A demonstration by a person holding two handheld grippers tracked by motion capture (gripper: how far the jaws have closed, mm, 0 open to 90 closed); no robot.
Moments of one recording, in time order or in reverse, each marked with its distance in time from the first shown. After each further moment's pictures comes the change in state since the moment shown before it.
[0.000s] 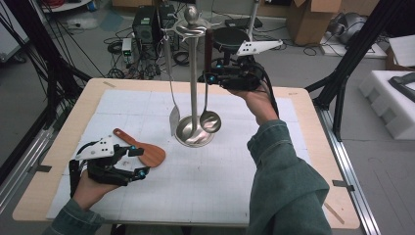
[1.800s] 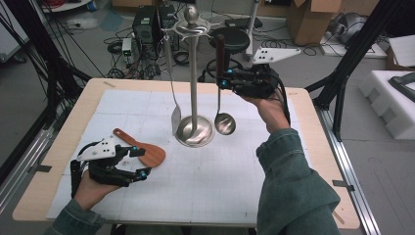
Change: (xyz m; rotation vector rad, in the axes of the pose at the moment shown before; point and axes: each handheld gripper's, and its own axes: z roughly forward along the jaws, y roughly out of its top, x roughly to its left) left arm -0.004 0.001 0.003 0.005 -0.006 0.007; right arm 0.011 -0.007 -0.032 -0.042 -0.017 -0.052
